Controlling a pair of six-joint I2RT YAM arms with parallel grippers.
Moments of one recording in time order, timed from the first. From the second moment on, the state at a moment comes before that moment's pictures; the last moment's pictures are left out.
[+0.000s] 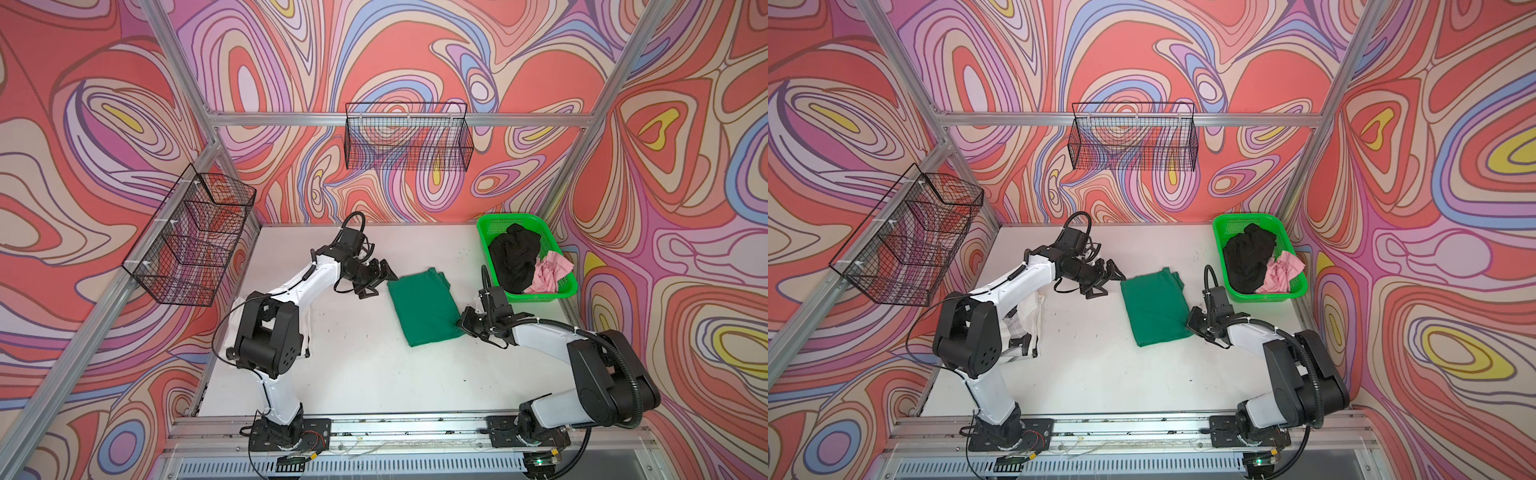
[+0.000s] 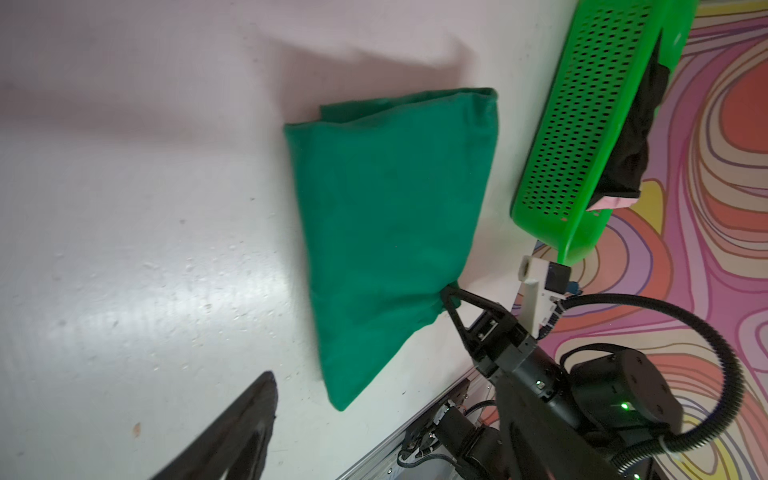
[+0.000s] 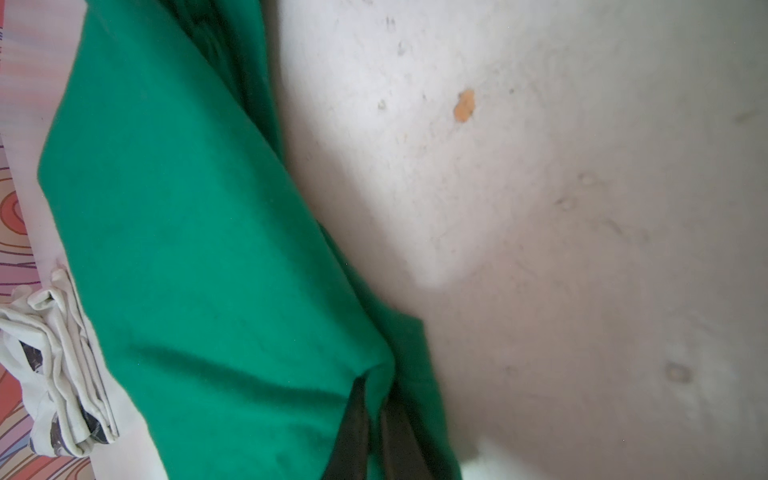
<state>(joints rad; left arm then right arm) -0.39 1.84 1.48 -0.67 0.59 -0.83 0.26 1.45 0.58 -0.11 -0.28 0.75</state>
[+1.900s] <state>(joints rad) -0.67 1.28 0.90 -0.41 0.33 -1.18 0.31 1.56 0.99 -0.23 -0.37 0.58</state>
